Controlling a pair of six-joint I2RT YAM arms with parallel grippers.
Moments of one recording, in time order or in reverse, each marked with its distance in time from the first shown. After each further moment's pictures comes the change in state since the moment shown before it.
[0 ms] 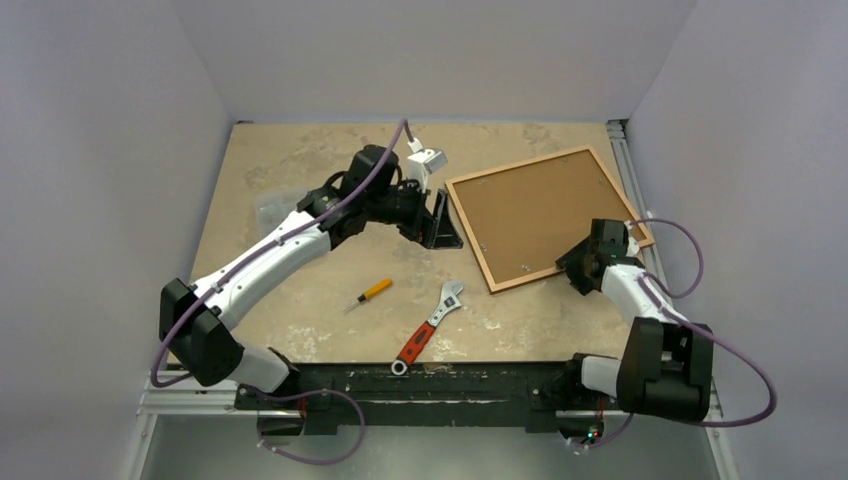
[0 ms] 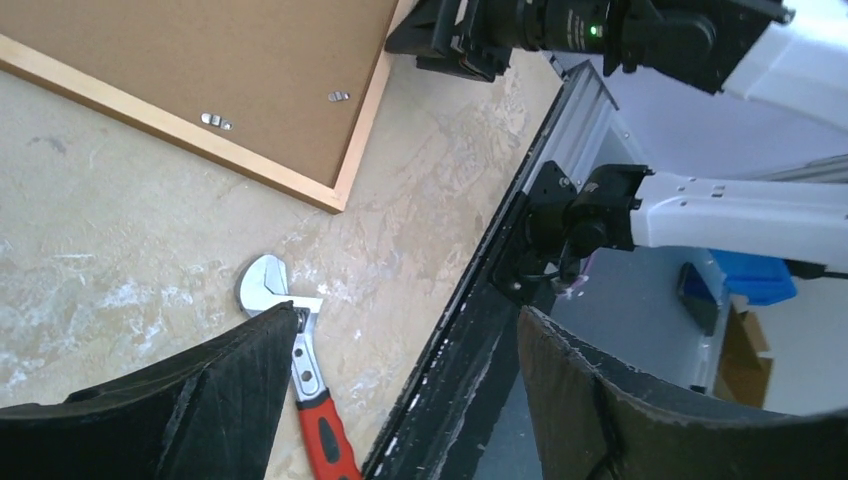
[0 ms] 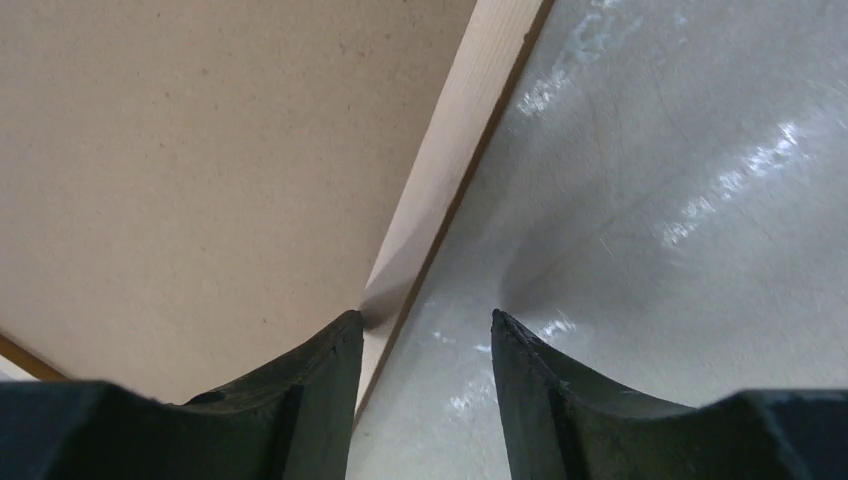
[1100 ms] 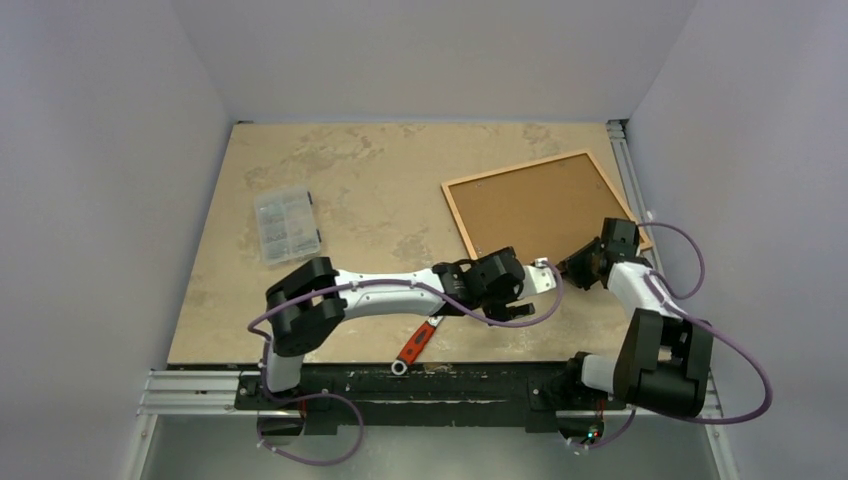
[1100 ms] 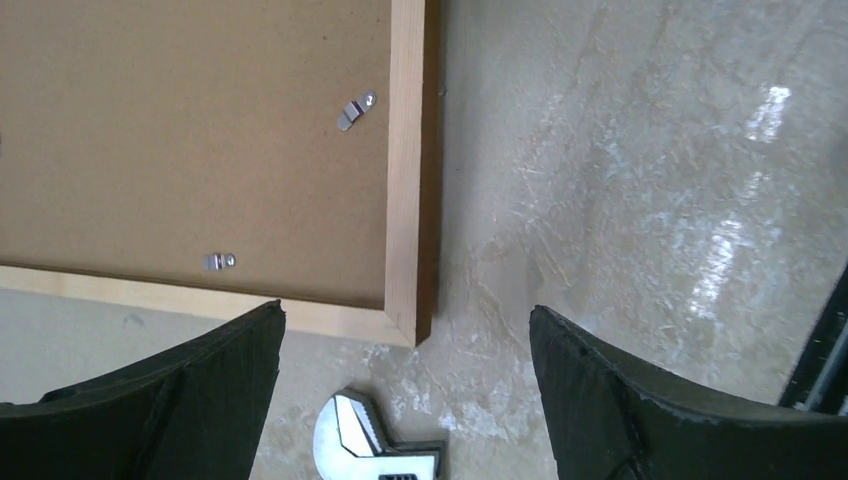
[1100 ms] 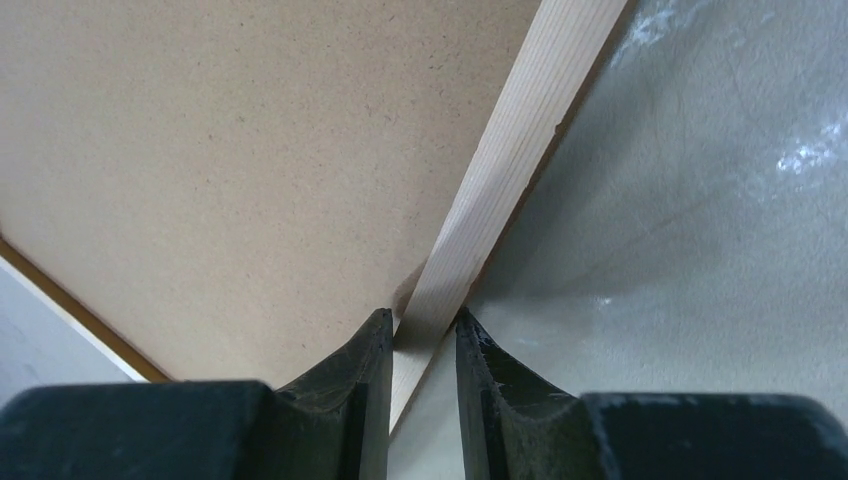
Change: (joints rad) left arm -0.557 0.453 0.031 0.233 -0.784 0.586; right arm -0.111 0.074 0.012 0.064 -0.221 0.005
